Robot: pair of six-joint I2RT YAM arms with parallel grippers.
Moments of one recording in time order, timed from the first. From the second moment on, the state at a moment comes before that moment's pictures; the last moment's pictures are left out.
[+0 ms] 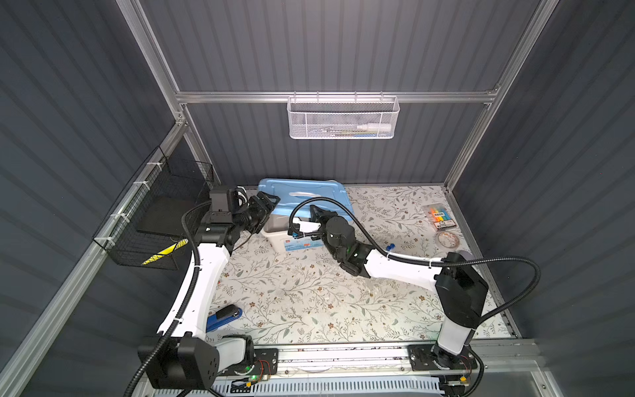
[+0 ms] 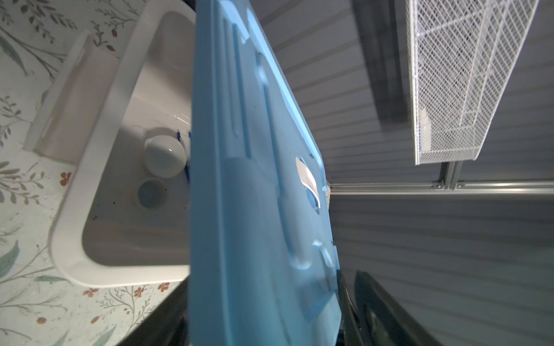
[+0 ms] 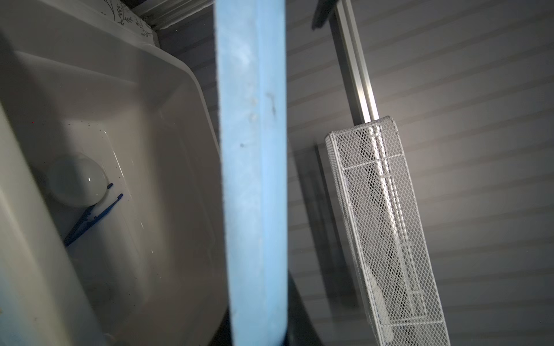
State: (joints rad) left arm -0.06 1.25 1.24 -0.54 0.45 -0.93; right arm 0.97 1.81 1.26 0.52 0.49 -1.23
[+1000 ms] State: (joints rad) left arm 0.05 1.15 0.97 -0.30 0.63 -1.01; right arm 1.03 1.89 1.22 0.56 0.53 -1.14
